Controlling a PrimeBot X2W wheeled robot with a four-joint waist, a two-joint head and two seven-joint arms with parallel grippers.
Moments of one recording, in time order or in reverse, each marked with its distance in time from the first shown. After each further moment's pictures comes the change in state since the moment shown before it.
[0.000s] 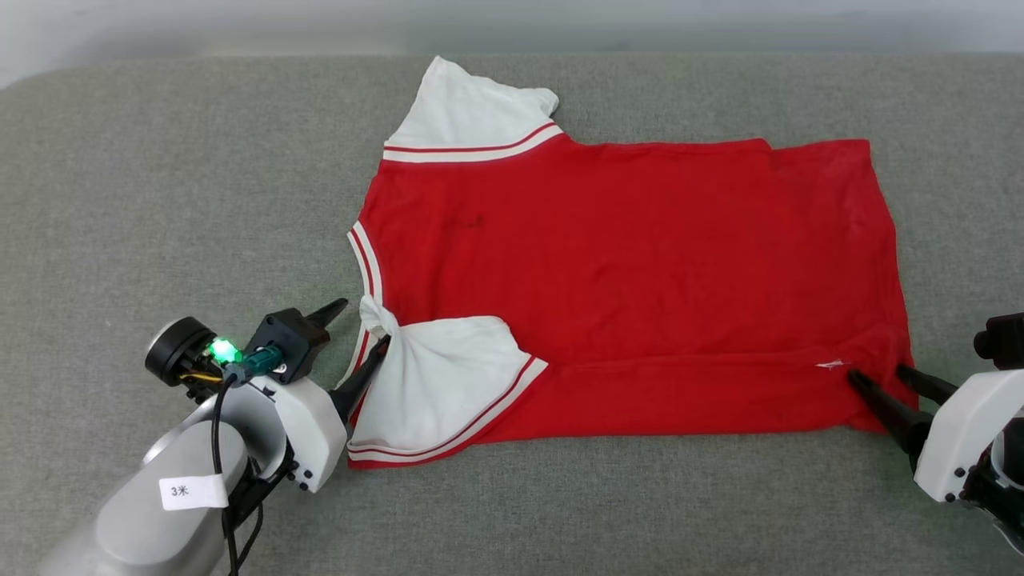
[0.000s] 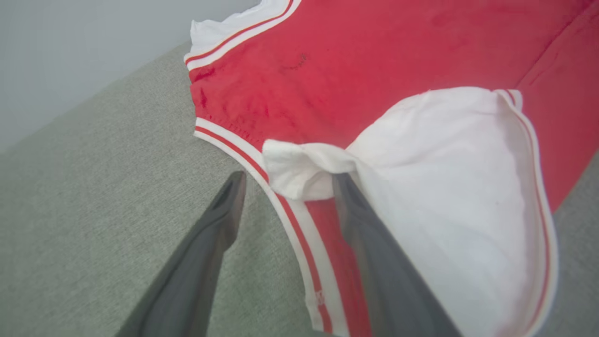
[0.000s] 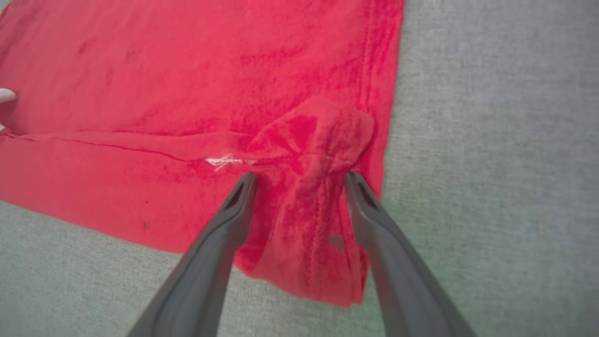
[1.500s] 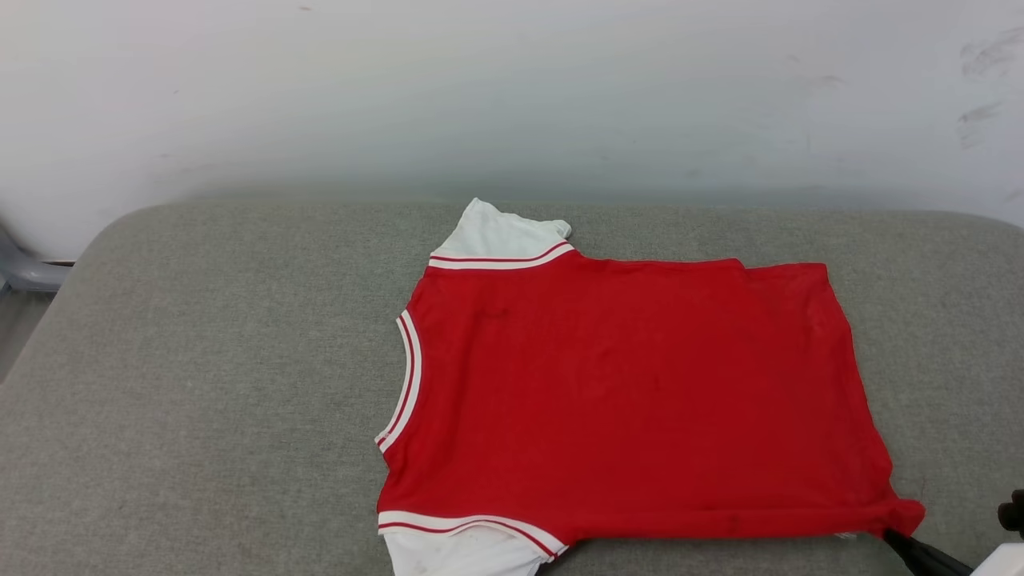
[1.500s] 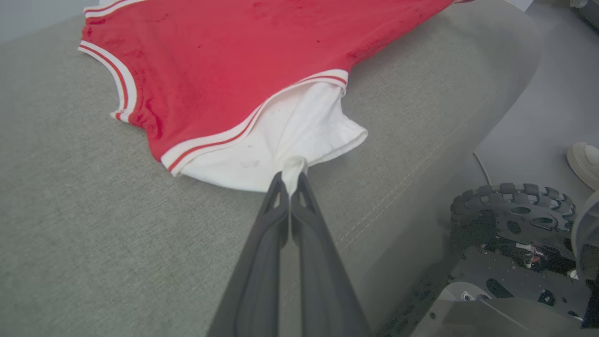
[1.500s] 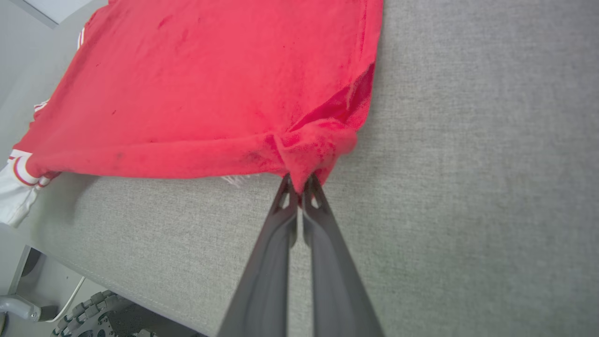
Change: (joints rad) left arm 0.614 0.160 -0.017 -0.467 -0.077 0.026 0.001; right arm 0.313 -0.101 0.110 0.004 0.203 0.000 -0.196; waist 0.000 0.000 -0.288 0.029
